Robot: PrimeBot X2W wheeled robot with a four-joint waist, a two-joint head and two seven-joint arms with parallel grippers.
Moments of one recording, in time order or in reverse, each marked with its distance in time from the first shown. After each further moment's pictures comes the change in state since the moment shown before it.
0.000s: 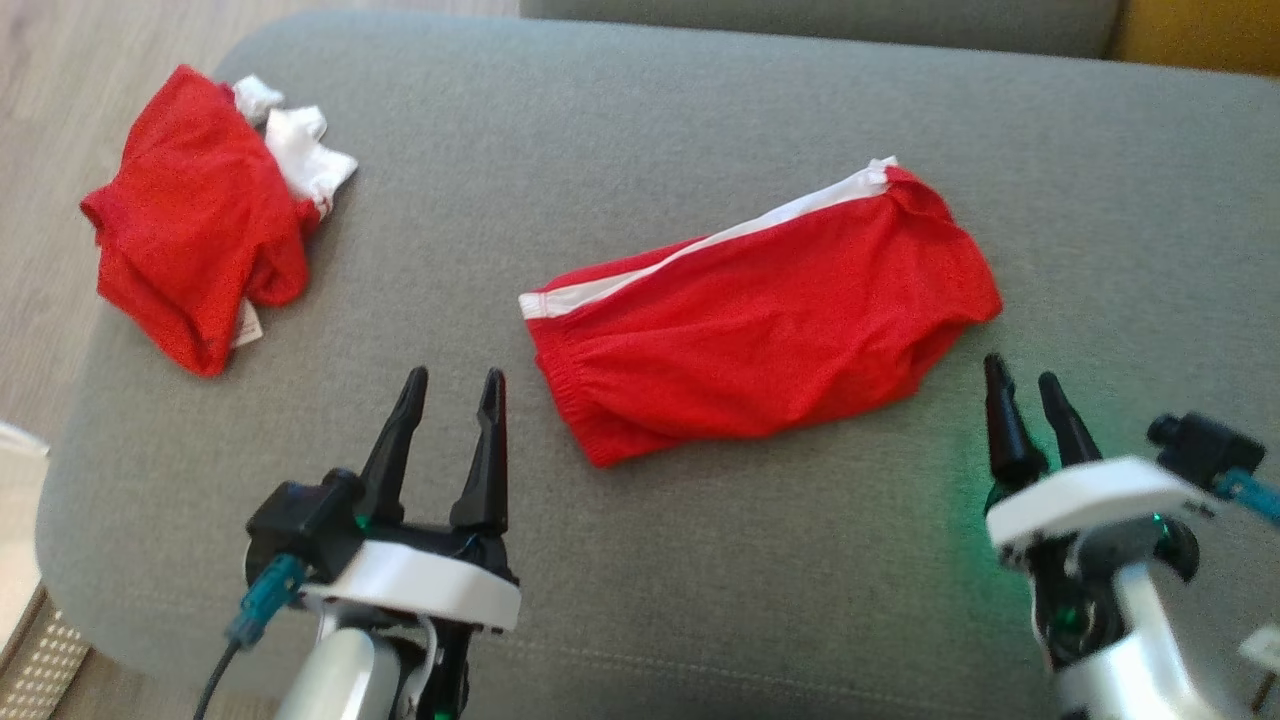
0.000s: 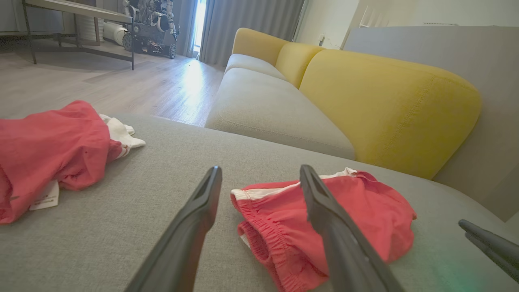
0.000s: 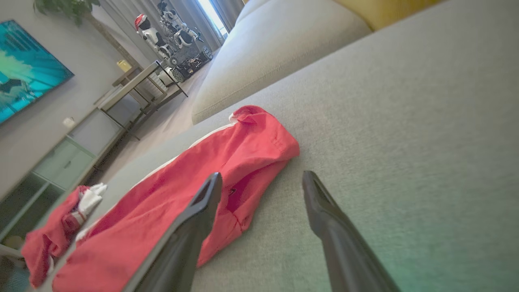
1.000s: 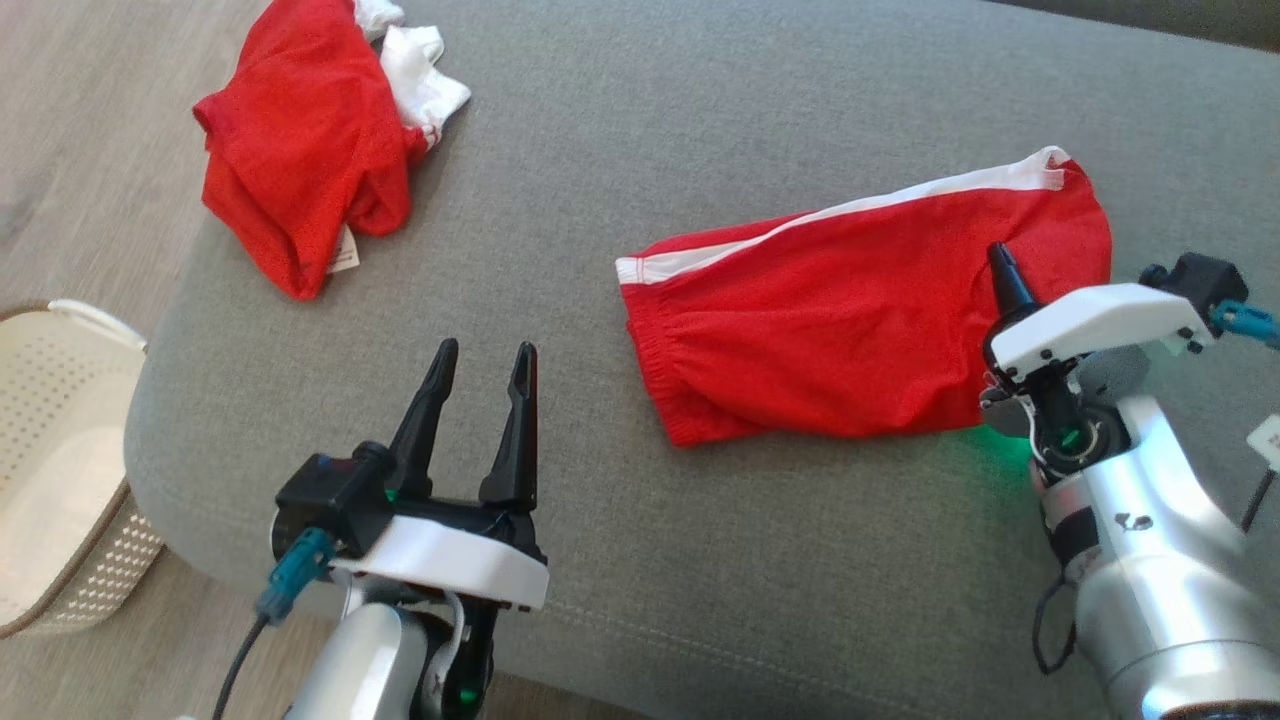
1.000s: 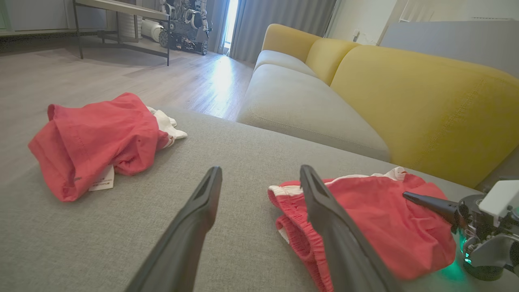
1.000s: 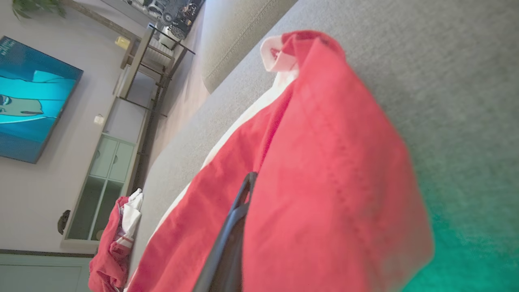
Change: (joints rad) left arm -0.056 -0.002 -0.060 0.004 -0.016 0.031 0.000; right arm -0.454 -0.030 0.009 0.492 0.288 -0.008 0.138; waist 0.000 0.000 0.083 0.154
